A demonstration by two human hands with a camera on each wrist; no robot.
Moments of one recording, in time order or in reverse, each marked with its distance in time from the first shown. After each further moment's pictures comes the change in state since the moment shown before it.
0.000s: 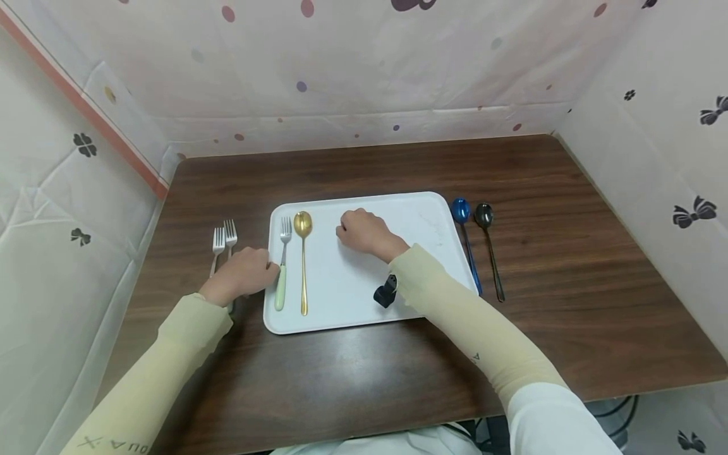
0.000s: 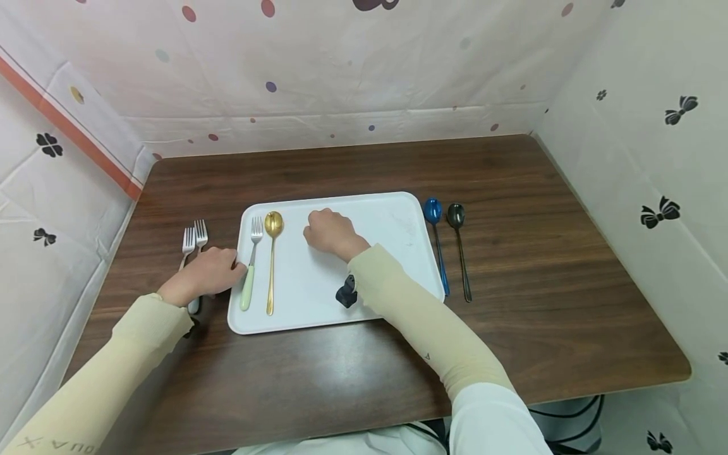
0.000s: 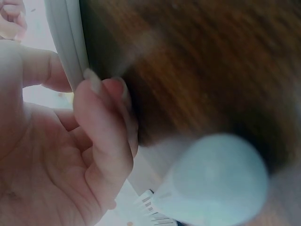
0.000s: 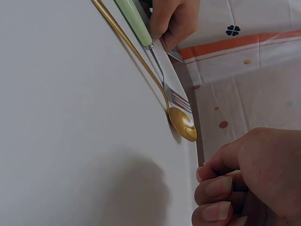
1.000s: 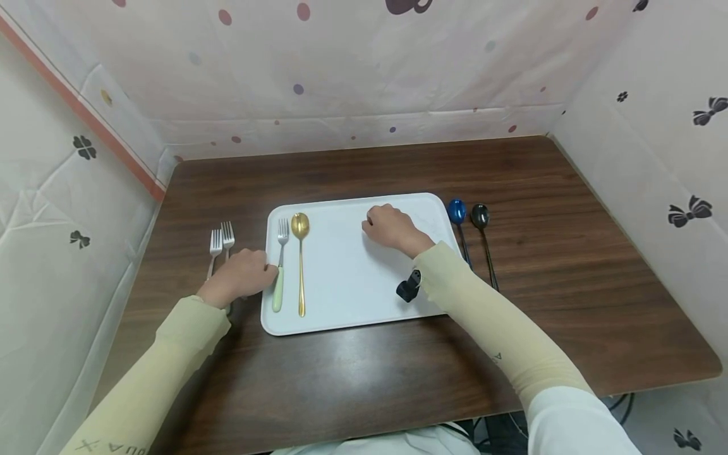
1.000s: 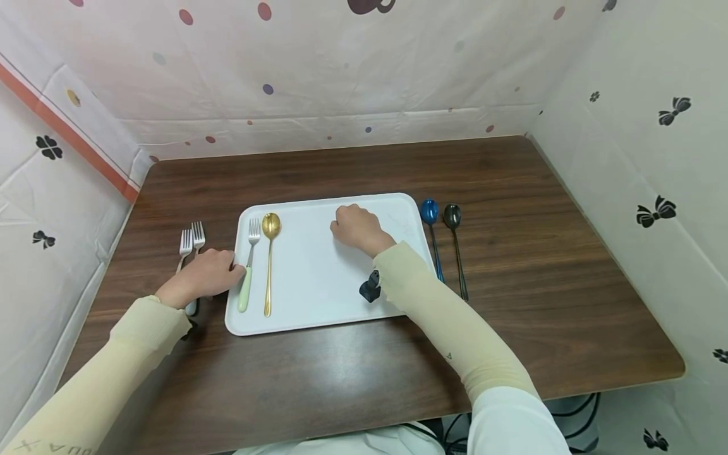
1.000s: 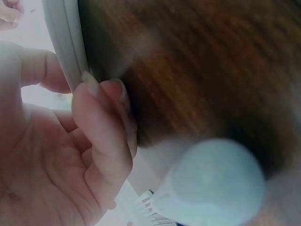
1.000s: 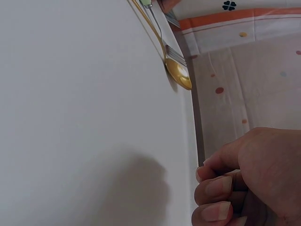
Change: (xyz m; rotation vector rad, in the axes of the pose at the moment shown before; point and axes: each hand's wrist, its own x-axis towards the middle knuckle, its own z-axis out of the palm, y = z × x) left_hand -0.002 0.003 0.001 0.010 0.007 -0.025; right_hand -0.016 0.043 -0.020 -0.006 0.036 0.092
